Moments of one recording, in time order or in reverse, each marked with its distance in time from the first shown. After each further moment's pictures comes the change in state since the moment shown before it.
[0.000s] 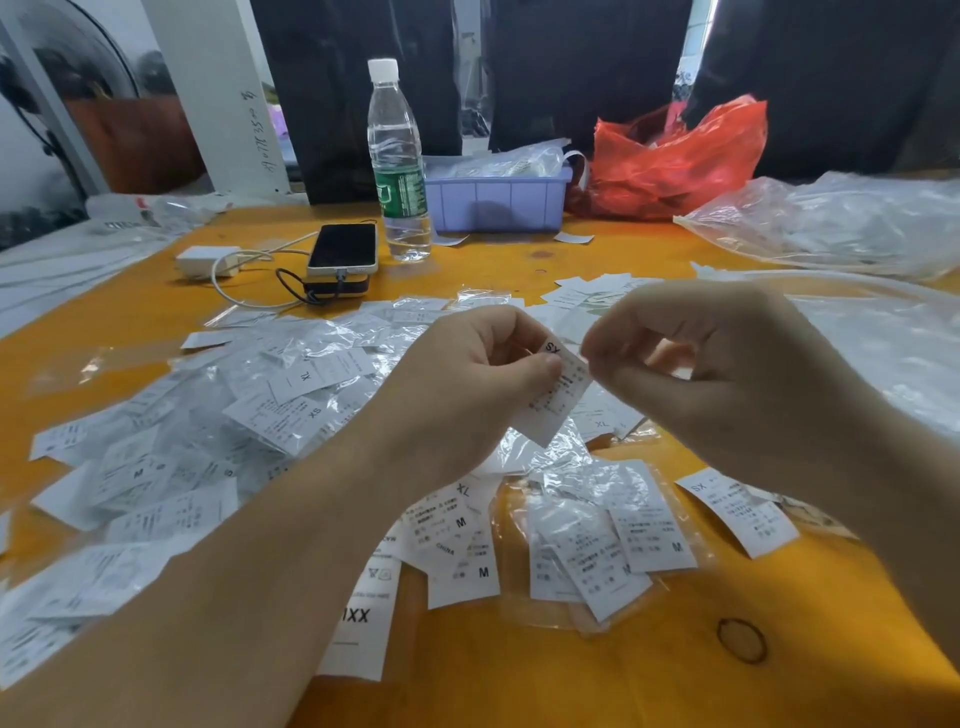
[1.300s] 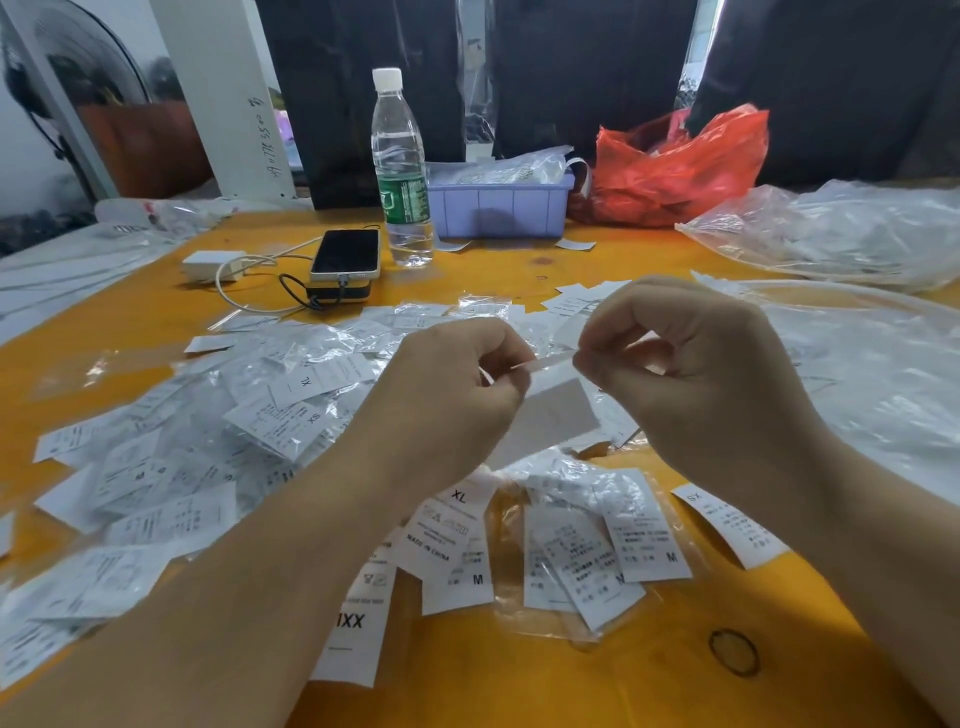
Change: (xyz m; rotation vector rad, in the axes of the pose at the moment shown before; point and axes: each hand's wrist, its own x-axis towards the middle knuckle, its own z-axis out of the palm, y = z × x) left_hand 0.001 -0.007 -0.002 0.456 0.153 0.060; right_hand 0.006 0.006 0.018 0.082 0.178 0.025
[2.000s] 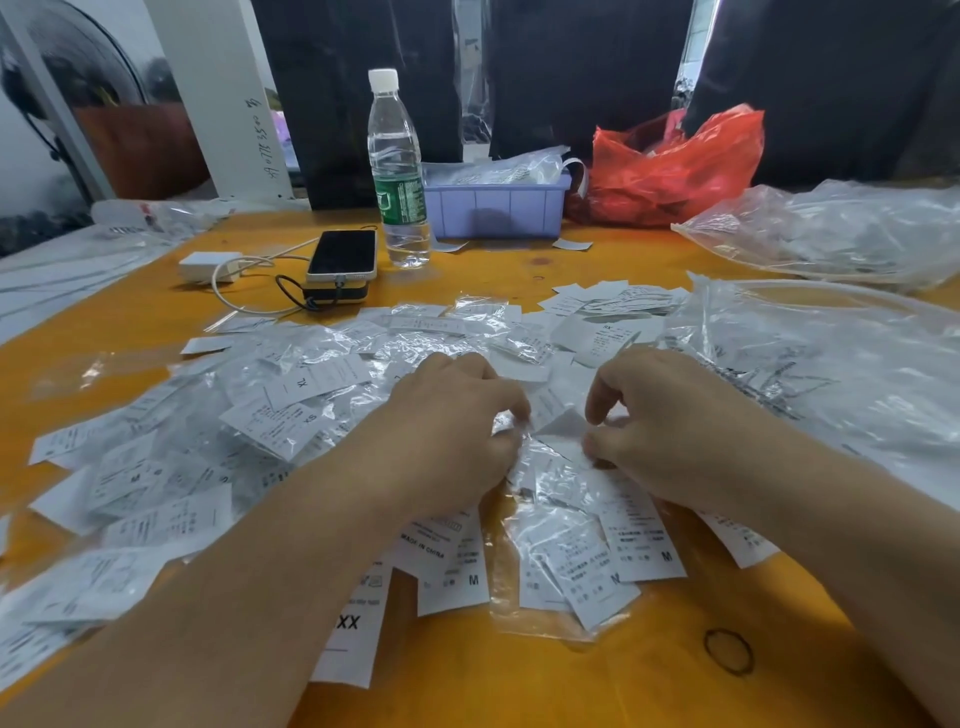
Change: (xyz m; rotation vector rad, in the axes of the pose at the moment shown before) left_hand 0.003 -0.011 0.005 0.456 -0.314 0.026; right_hand -0.002 0.016 0.006 -0.471 -0.416 0.309
